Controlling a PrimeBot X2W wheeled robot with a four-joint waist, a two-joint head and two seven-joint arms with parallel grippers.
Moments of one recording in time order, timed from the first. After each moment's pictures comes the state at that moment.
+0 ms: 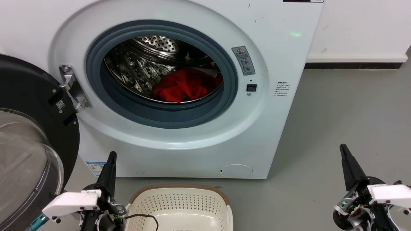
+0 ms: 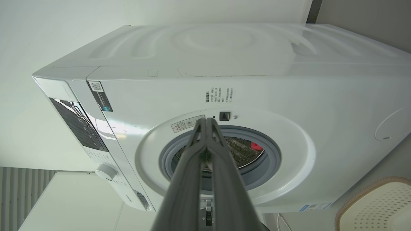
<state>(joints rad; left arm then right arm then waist) -0.11 0.05 0.11 0.25 -1.61 -0.13 0.11 -0.10 -0.05 -0.11 0.25 1.62 0.13 0.11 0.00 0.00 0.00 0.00</state>
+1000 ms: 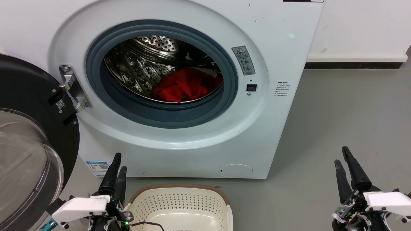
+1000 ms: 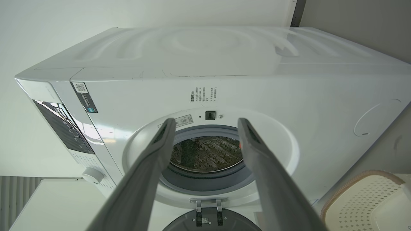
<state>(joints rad) -0.08 0.05 0.08 0.27 -1.61 -0.13 0.09 -0.07 -0.05 -0.10 0.26 1.60 0.13 0.09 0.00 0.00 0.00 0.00</state>
